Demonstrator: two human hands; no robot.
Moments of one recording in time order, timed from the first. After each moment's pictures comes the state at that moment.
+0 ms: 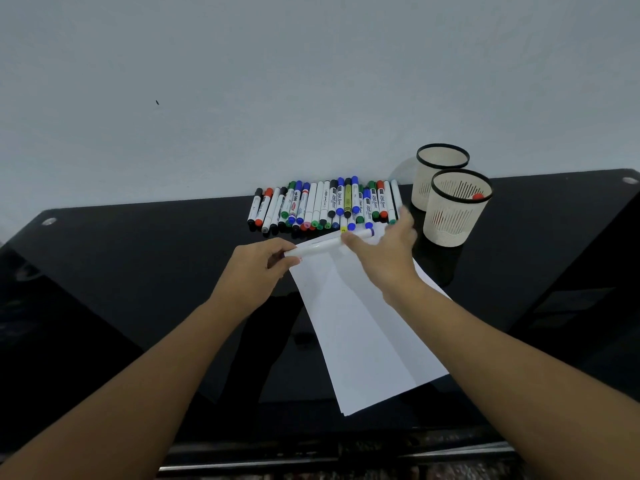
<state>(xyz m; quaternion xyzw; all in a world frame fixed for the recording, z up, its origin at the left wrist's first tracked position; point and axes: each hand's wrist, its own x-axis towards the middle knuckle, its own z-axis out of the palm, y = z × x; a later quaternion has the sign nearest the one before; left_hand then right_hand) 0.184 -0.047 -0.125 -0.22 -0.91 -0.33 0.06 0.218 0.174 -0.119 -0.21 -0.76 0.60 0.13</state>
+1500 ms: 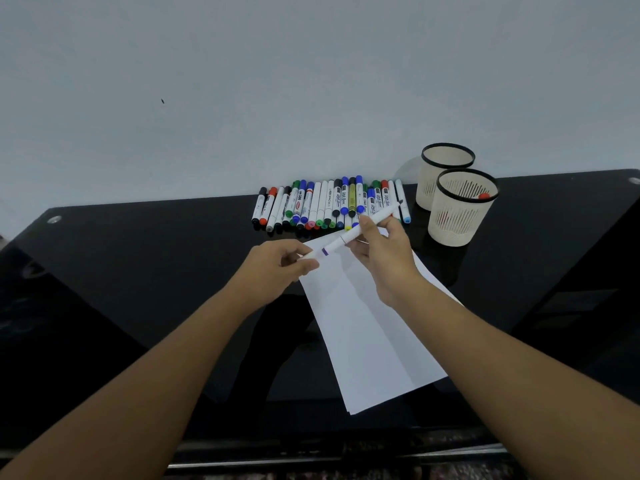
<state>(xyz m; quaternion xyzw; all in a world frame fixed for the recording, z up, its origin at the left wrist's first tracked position) 0.181 -0.037 -0.117 -0.20 -0.91 -0.37 -0.06 0.210 0.161 -0.120 -0.20 -0.53 0.82 0.10</state>
